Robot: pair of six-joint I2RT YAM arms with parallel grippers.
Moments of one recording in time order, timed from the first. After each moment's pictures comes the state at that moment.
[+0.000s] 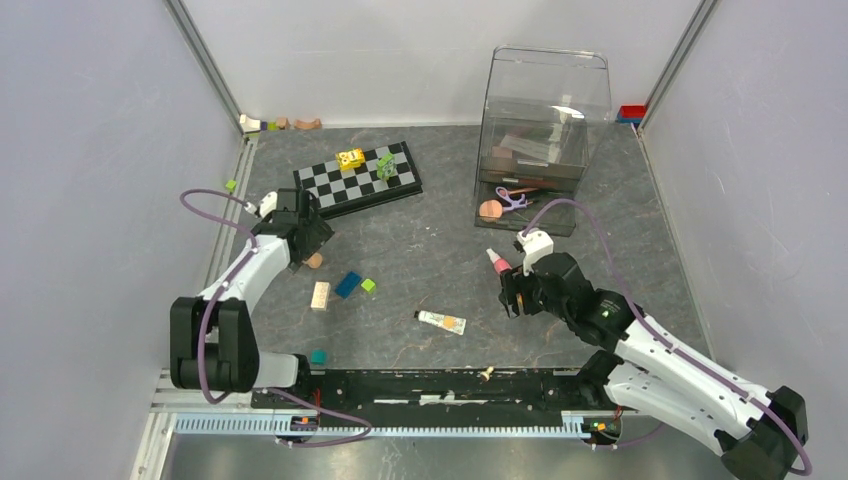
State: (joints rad) left arm -0.06 1.34 0.85 -0.50 -0.28 -0.81; right arm 0.77 0.77 0.56 -0.48 0.17 0.27
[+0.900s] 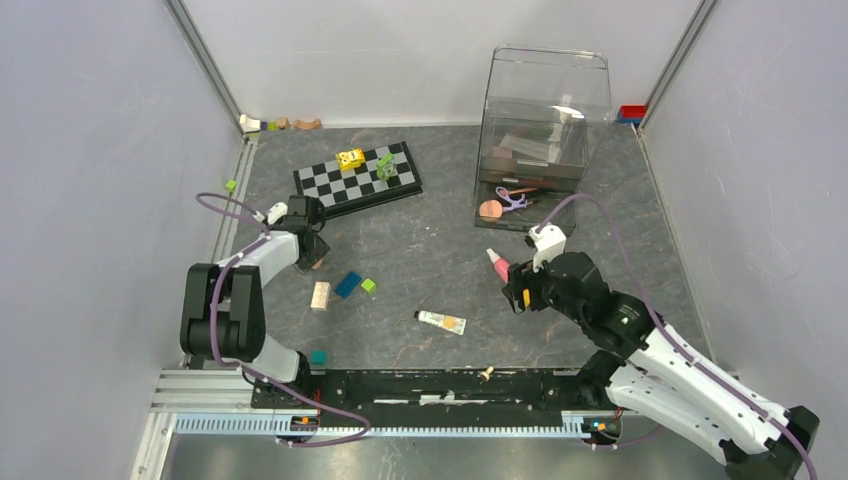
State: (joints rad) left arm -0.06 1.53 0.79 -0.39 -0.34 -0.81; right arm 0.77 0.69 0.61 -0.53 0.18 0.25
